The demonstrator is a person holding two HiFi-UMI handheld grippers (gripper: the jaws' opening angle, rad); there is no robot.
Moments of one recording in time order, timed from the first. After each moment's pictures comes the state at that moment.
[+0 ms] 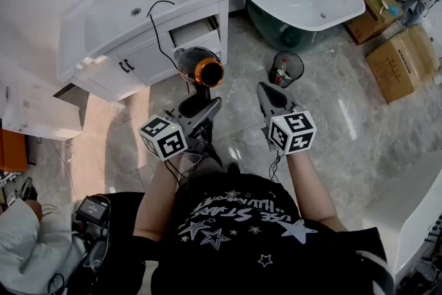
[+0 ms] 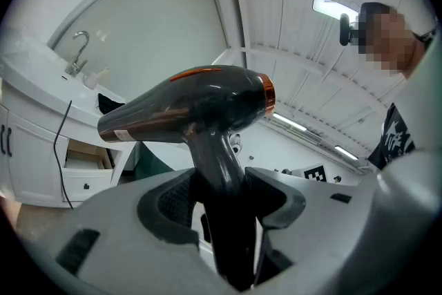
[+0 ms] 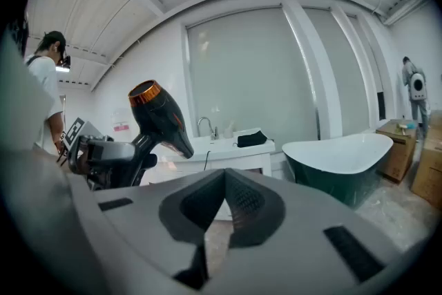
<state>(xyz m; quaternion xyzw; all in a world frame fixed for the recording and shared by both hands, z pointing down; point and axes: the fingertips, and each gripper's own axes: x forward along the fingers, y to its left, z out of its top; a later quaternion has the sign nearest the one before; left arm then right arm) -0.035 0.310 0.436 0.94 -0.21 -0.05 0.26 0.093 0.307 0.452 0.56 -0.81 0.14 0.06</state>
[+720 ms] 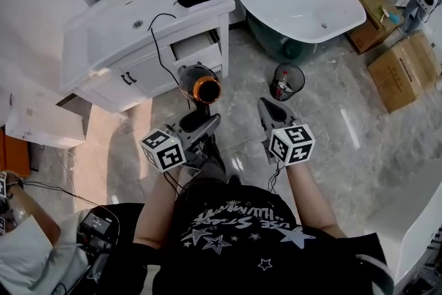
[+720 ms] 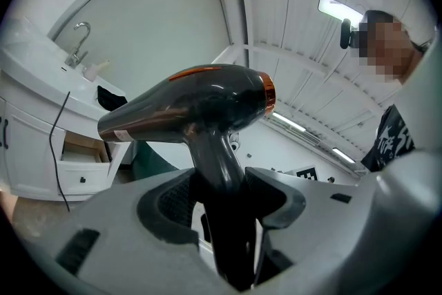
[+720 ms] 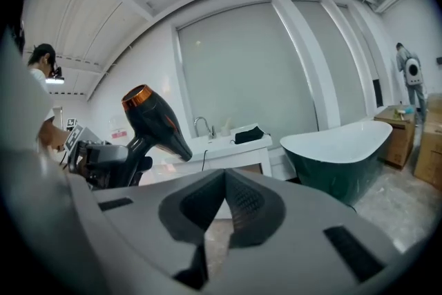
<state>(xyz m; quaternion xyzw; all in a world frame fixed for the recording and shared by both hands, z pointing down) -0.032 0.307 0.446 0.94 -0.20 -0.04 0.28 0.106 0.301 0.469 0.56 -0.81 0.18 0.04</state>
